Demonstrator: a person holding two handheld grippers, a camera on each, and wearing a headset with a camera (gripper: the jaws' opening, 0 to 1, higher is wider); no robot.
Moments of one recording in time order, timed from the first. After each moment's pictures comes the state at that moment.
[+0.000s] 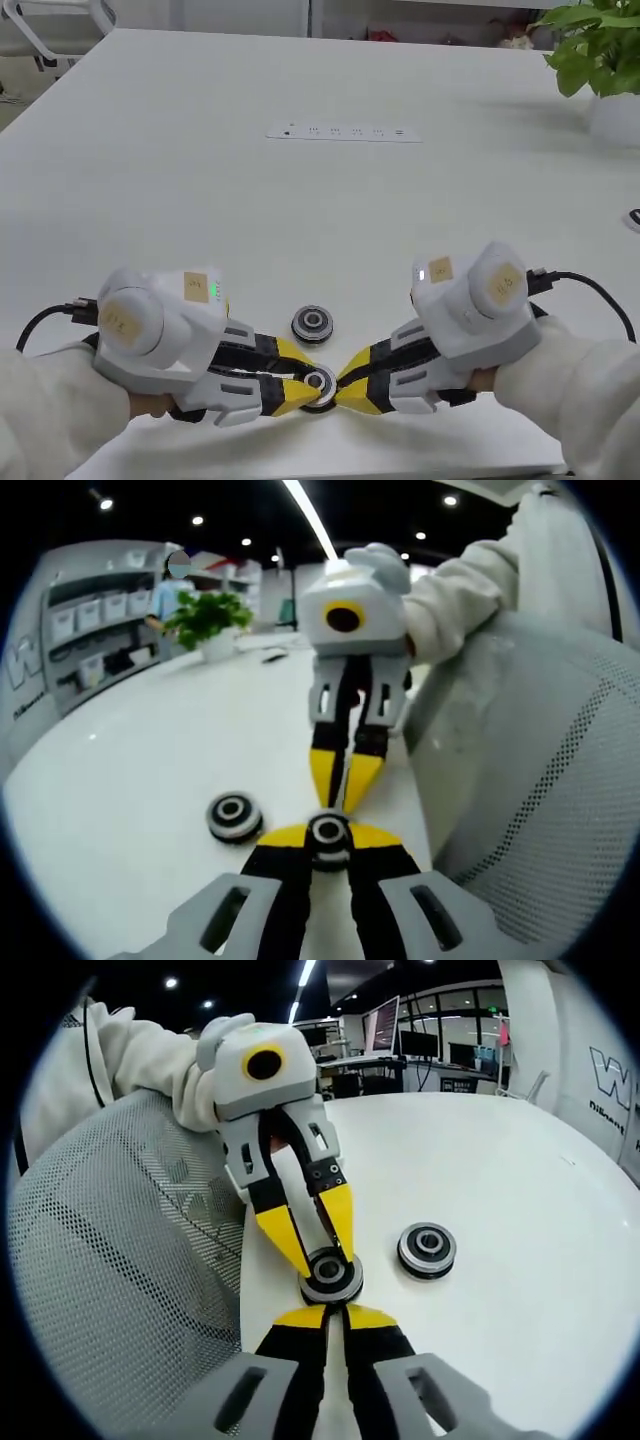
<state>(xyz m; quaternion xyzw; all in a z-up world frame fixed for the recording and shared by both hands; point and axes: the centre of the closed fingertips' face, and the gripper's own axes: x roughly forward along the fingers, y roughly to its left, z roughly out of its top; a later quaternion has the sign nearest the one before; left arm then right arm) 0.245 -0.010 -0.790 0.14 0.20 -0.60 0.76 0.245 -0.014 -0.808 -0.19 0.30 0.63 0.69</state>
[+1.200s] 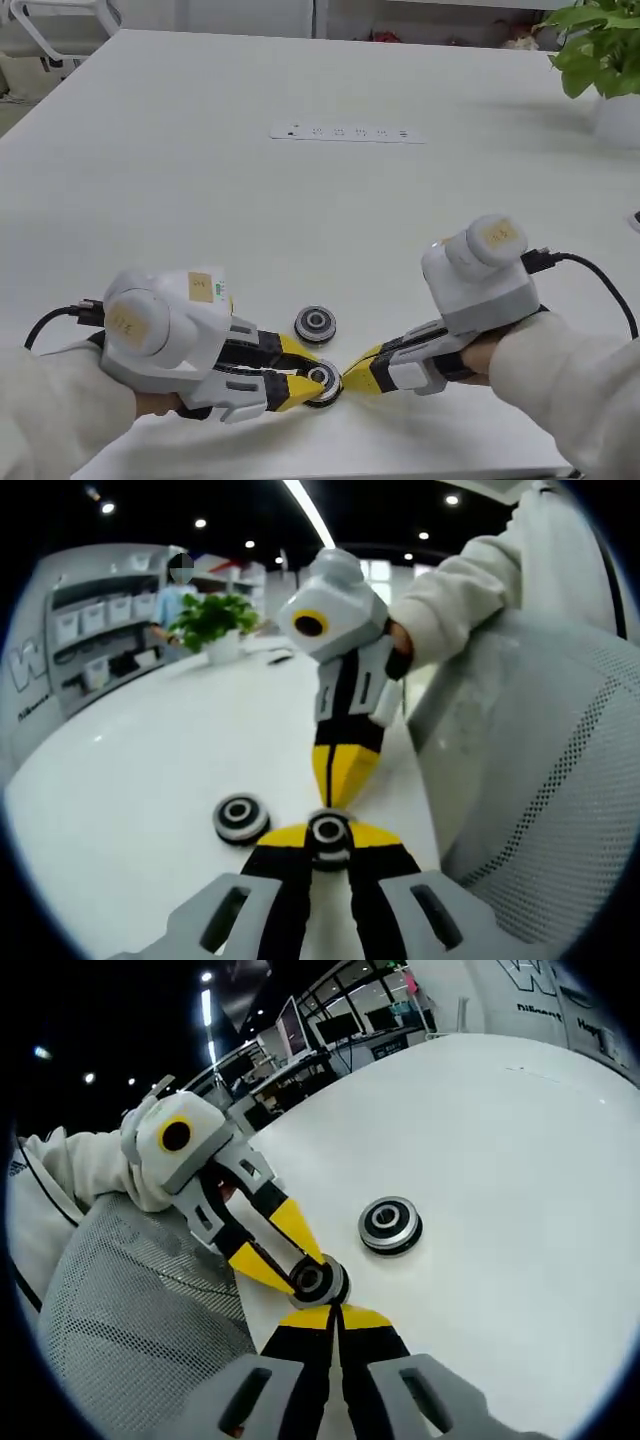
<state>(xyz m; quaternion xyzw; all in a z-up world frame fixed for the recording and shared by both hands) 0.251 -0.011 -0.789 0.15 0.19 -0.59 0.77 0.257 -0.020 -0.806 -0.02 0.42 0.55 0.72</state>
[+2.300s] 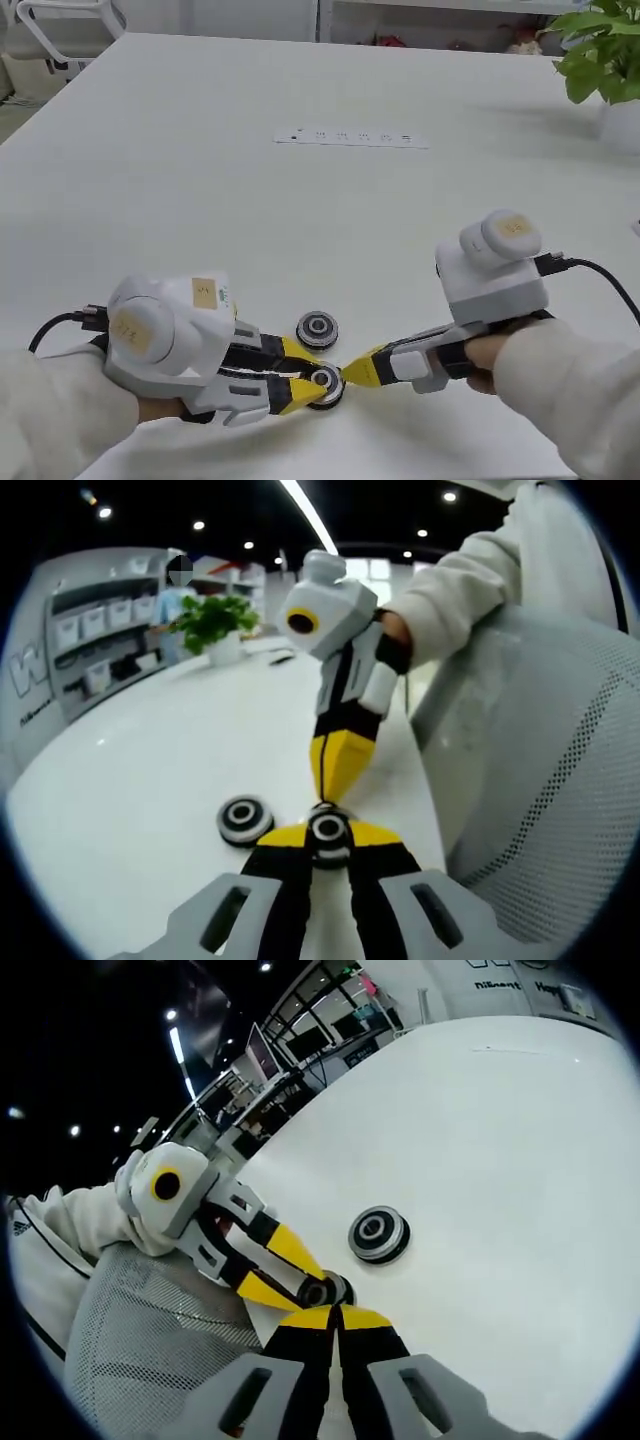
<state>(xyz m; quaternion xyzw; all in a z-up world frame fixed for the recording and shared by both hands) 0.254 -0.011 -0.790 0.16 0.19 -0.59 0.77 0.265 -0.018 -0.796 0.06 0.44 0.51 0.73</state>
